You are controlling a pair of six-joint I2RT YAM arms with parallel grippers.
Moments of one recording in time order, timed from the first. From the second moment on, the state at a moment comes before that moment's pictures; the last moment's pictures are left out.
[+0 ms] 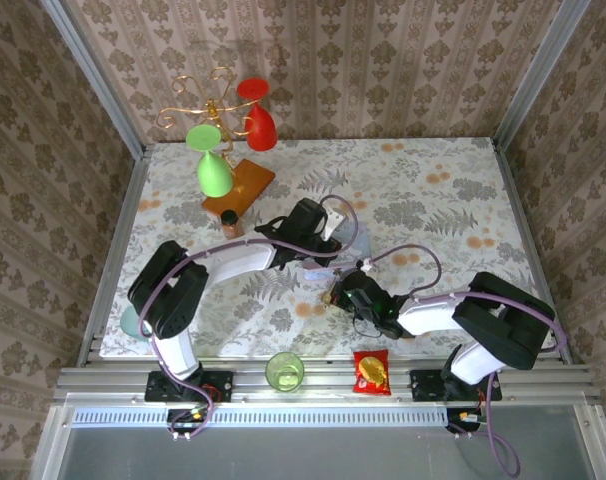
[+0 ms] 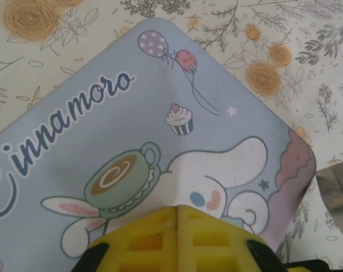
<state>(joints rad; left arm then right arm) -0.83 1.76 1.12 -0.16 0.22 -0.13 0.88 1.54 0.41 0.44 0.24 1.25</state>
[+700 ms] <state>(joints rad) -0.87 1.68 0.90 0.11 0.13 0.04 0.81 1.49 0.31 0.60 0.39 1.51</state>
